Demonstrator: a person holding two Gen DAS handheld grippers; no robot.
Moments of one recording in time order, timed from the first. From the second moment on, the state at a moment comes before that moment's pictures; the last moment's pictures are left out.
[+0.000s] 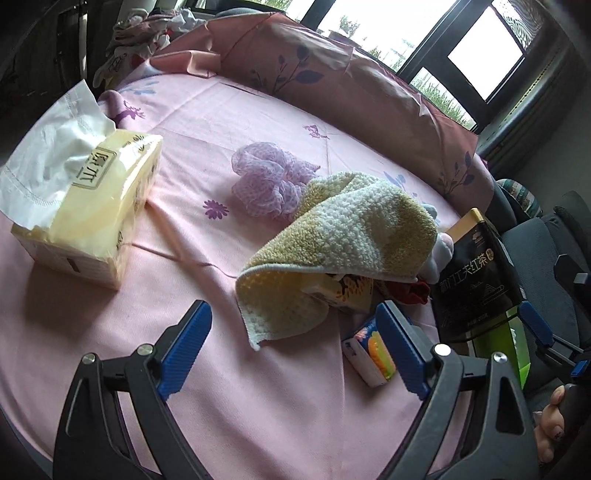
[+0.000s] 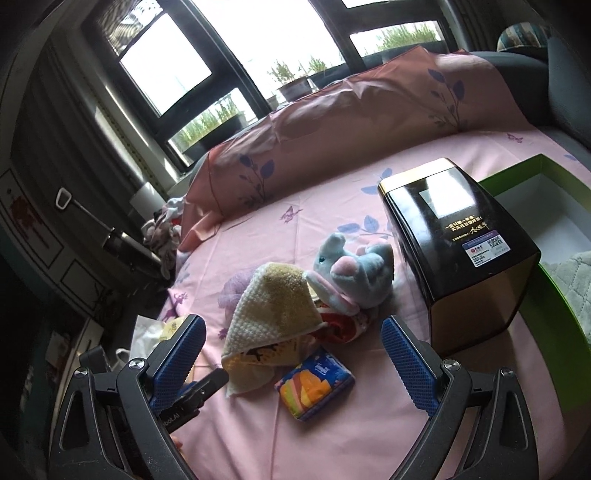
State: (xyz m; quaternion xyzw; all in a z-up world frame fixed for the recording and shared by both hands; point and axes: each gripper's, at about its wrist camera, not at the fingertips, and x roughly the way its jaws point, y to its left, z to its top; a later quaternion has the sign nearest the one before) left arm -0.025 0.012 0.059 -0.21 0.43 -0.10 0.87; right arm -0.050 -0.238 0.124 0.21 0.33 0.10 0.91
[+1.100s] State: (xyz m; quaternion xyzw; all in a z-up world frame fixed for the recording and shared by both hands) left arm -0.023 0.048 0.062 -0.19 0.43 -0.01 0.88; right arm 0.074 -0.154 0.088 0.06 0.40 0.10 0.91
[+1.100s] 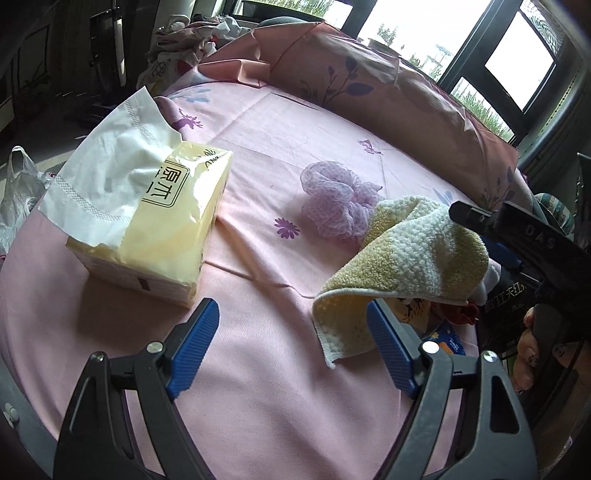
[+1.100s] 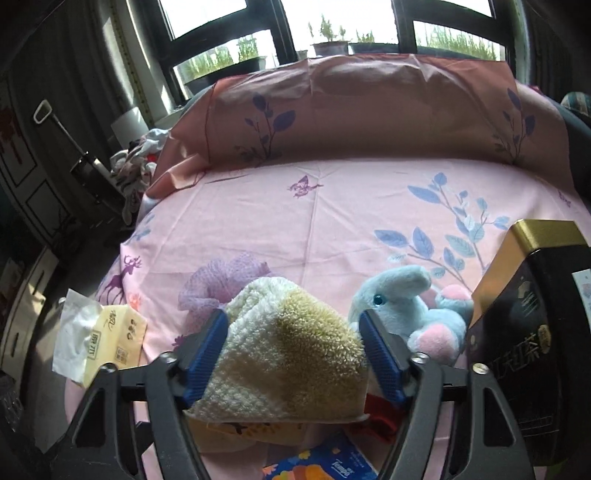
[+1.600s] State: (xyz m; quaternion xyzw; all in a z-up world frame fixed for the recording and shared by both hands) left arm -0.024 0.052 0.063 -0.19 0.43 -0.01 0.88; right arm 0.004 -0.144 0.149 0.06 0.29 0.16 0.94
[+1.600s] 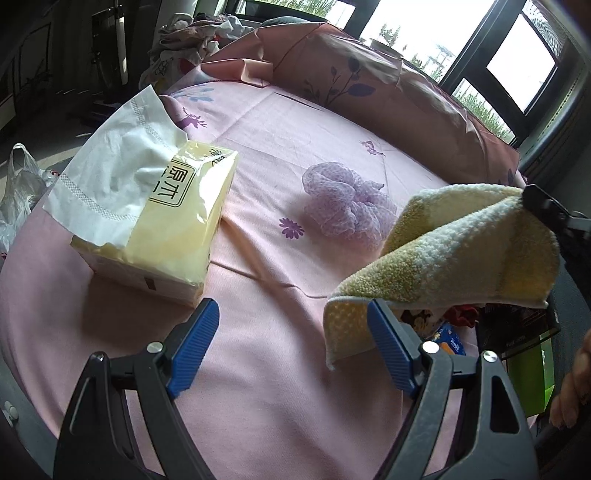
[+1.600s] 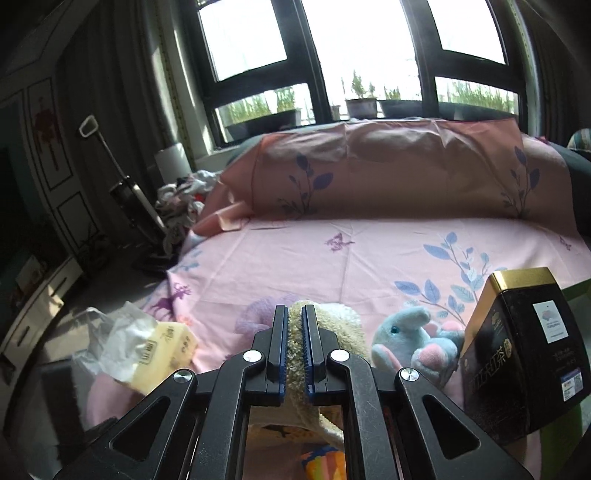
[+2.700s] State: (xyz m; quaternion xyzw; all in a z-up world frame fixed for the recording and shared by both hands) left arm -0.041 0.121 0.074 -0.29 0.39 0.04 0.87; right arm -0.027 -0.105 0.145 0.12 0.31 0.30 0.89
